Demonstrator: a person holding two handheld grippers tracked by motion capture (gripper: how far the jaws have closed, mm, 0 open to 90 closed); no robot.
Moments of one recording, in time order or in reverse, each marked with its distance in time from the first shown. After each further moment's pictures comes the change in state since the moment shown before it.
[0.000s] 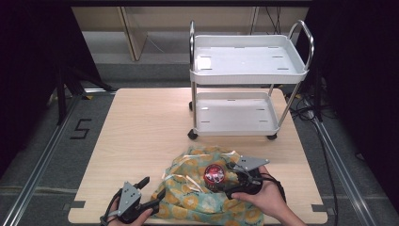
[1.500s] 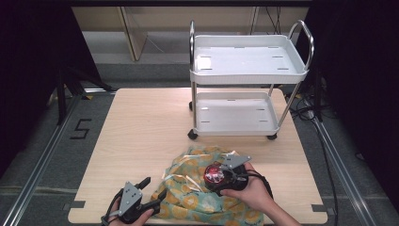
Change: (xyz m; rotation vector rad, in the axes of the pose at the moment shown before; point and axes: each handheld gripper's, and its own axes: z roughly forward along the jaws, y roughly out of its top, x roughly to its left) left arm -0.002 0.000 0.000 0.007 -0.004 0.001; right arm 0.000 0.004 0.037 0.086 0.011 -0.036
